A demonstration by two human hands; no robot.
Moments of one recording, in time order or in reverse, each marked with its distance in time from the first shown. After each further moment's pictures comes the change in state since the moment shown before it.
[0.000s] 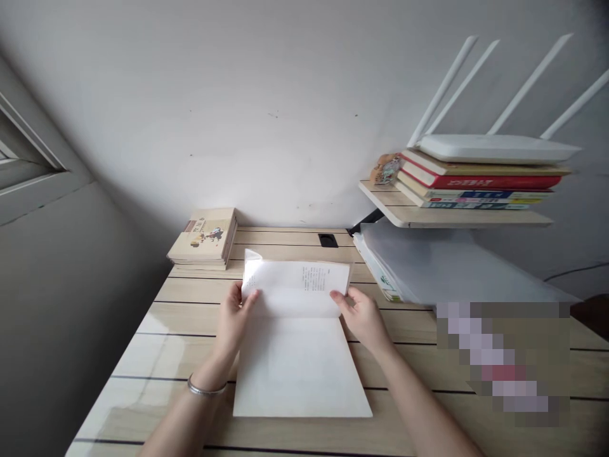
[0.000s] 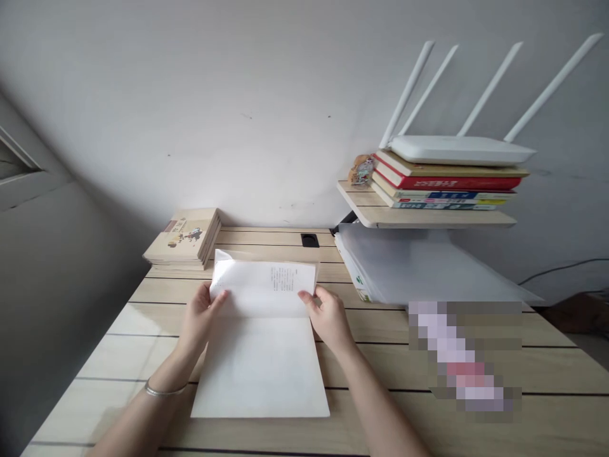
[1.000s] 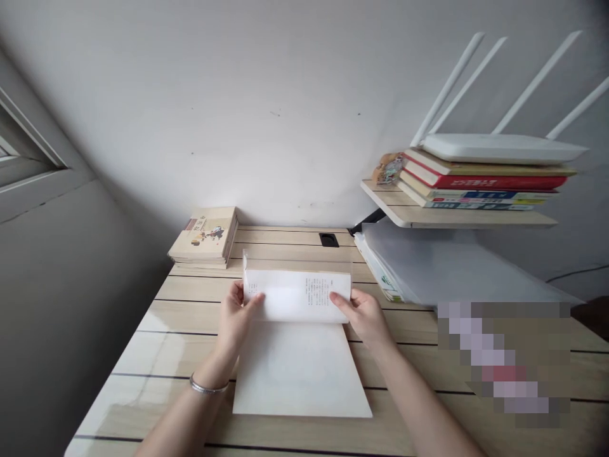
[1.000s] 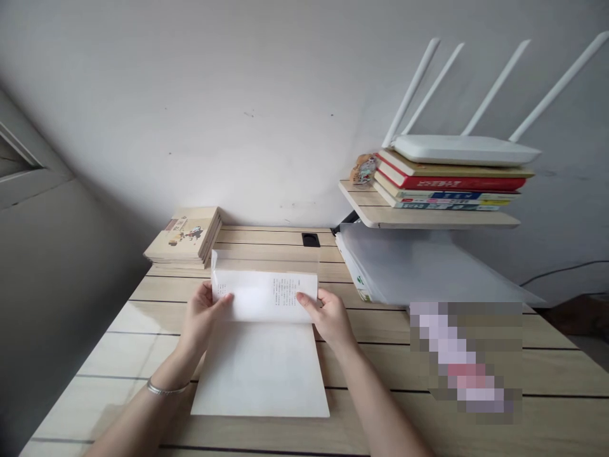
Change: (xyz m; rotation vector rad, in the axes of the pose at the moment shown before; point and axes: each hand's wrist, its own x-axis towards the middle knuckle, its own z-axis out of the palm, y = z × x) left_hand -0.004 0.004 0.009 -0.185 0.004 -0.028; right_hand -0.004 -0.005 0.001 0.313 -0.084 0.193
